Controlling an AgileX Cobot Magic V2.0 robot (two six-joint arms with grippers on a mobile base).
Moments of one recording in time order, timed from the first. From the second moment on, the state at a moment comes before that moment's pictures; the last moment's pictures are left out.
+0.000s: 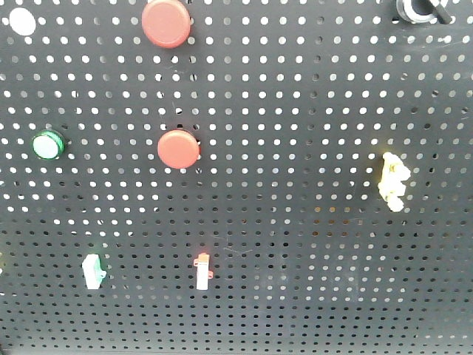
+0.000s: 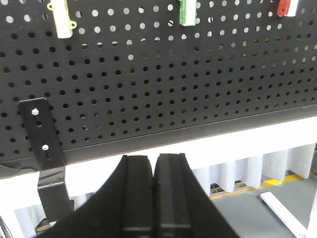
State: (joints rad) left arm -0.28 -0.01 0.03 -0.12 0.13 0.15; right arm 0.17 0.08 -0.26 0.53 0.21 -0.63
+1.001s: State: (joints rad) left arm -0.28 -0.01 0.03 -0.12 0.12 0.15; right arm -0.05 -0.01 0.03 -0.06 0.14 0.13
